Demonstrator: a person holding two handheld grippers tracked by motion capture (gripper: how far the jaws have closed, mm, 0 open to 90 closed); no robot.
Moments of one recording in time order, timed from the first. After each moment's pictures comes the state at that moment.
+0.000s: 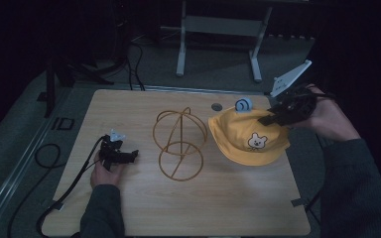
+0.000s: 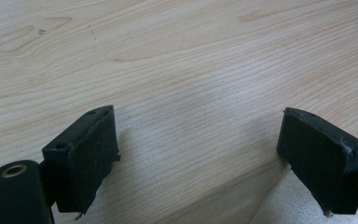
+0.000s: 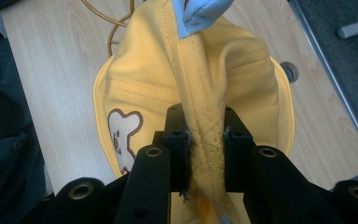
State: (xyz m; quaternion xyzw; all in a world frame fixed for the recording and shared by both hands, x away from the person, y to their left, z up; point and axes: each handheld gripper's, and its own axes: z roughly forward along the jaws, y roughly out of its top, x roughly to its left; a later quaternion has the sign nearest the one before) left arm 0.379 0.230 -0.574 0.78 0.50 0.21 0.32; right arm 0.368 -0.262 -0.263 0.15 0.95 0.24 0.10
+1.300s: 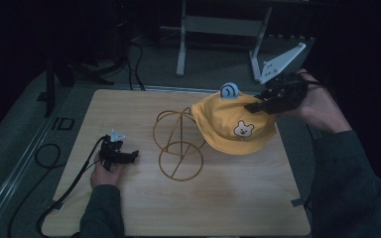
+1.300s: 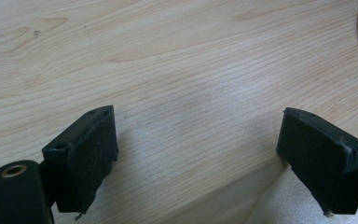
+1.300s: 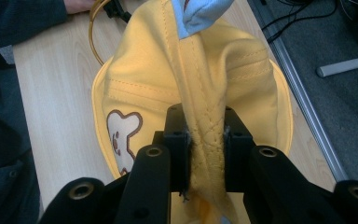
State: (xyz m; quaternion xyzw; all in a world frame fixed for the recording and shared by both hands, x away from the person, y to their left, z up) left arm 0.379 0.230 -0.574 0.78 0.49 0.20 0.32; right arm 0.362 -0.224 -0.229 0.12 0.95 0.27 0.14
